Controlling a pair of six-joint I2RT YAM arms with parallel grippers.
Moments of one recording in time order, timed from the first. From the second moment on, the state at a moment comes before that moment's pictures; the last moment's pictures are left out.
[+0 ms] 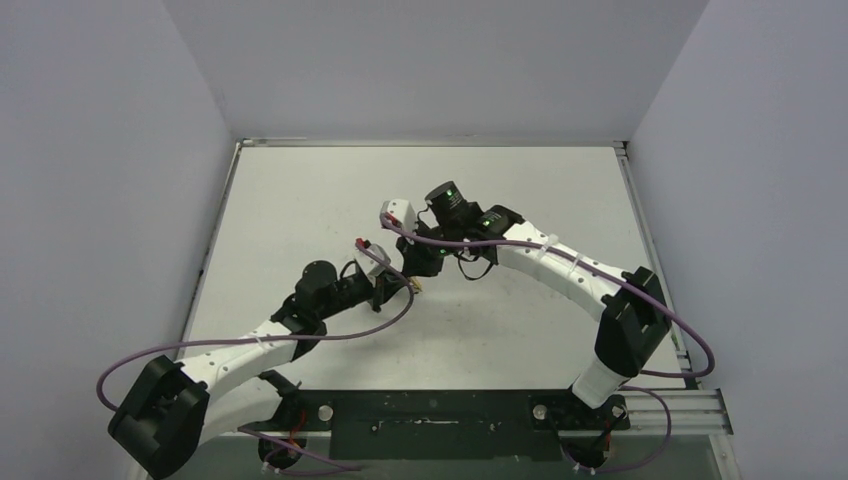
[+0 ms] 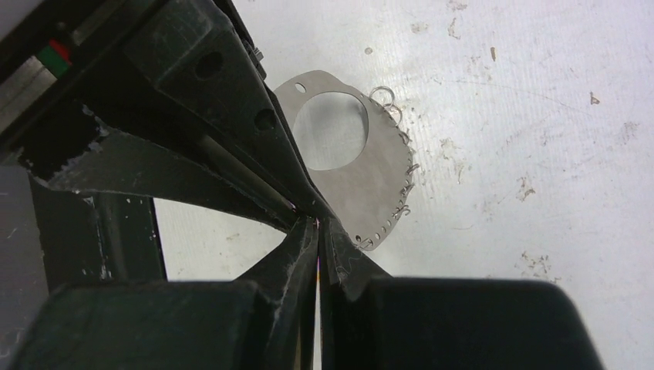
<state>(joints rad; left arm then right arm) -0.63 1.07 0.36 0.55 0.40 -0.05 0.80 1.65 1.40 -0.59 -0.51 -0.33</state>
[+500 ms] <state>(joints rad) -0.63 0.95 0.30 0.59 0.39 -0.02 0.70 1.65 1.33 -0.49 -0.80 -0.25</state>
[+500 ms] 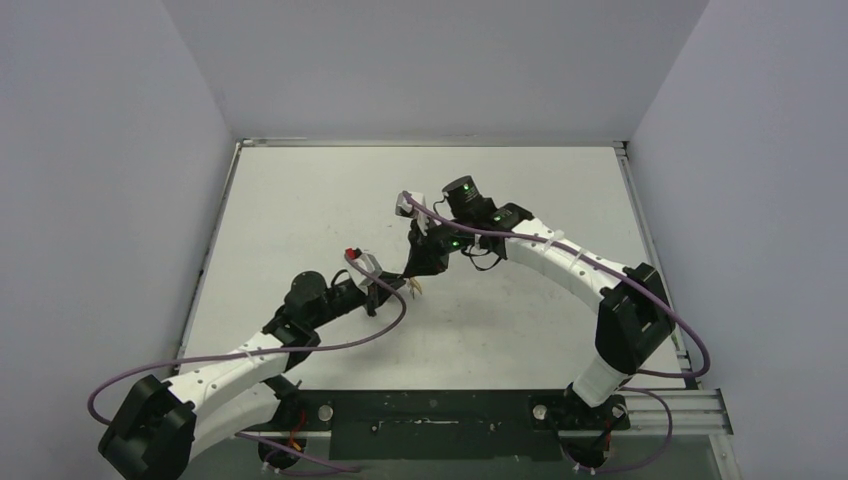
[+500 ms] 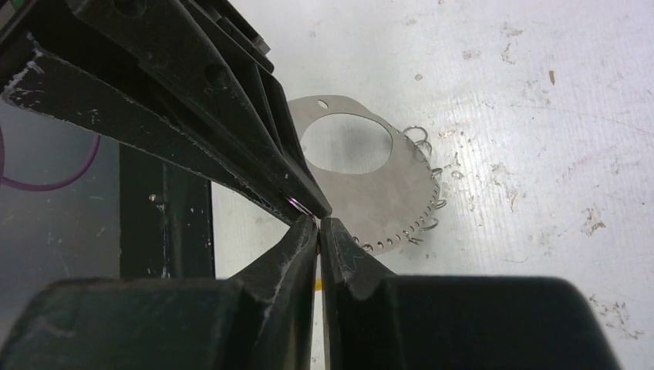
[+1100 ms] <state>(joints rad) -0.63 0.92 0.26 0.67 0.41 0.05 0.65 1.63 1.25 -0.44 -0.80 -0.33</state>
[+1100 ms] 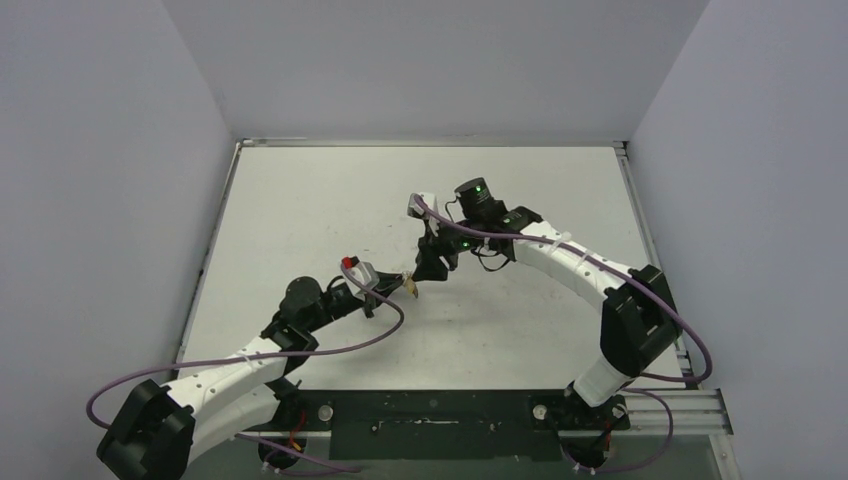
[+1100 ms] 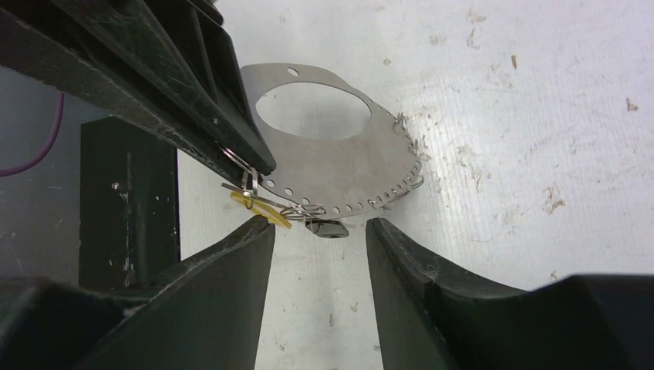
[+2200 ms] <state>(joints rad) -0.63 0.91 0.25 0.67 0.42 0.07 0.64 1.63 1.25 -0.29 -0.87 -0.13</state>
